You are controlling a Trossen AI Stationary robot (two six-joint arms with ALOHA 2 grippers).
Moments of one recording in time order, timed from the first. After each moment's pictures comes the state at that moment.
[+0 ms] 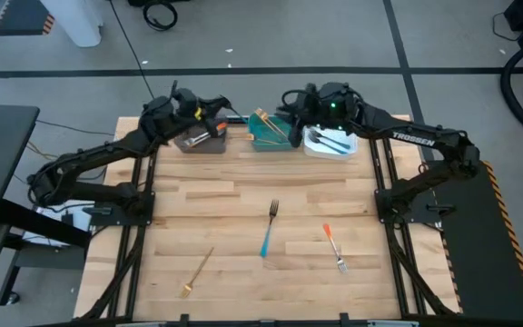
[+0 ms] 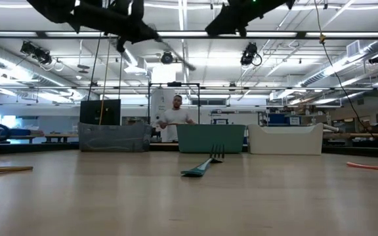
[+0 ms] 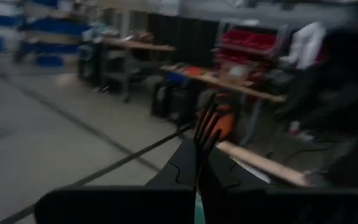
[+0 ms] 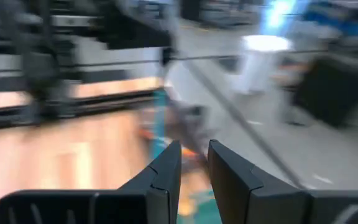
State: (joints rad) left arm 0.60 1.14 0.79 0.41 0.00 -0.17; right arm -0.41 1.37 1.27 -0.18 -0.02 -0.11
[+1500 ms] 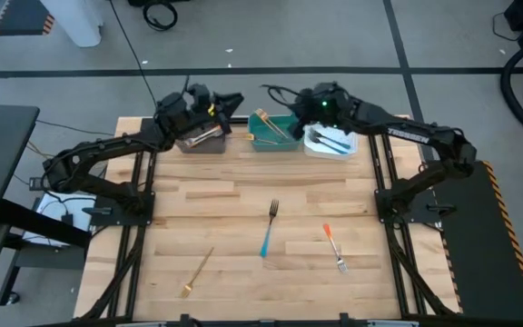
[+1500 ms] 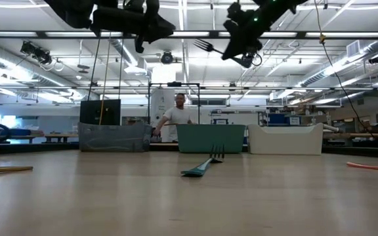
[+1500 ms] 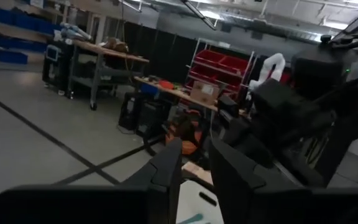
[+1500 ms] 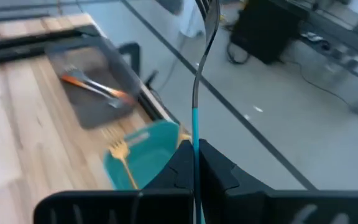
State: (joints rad) left arm 0.56 1.32 0.89 0.57 0.06 -0.30; right arm -0.46 1.40 1.27 -0.36 0.24 -0.08
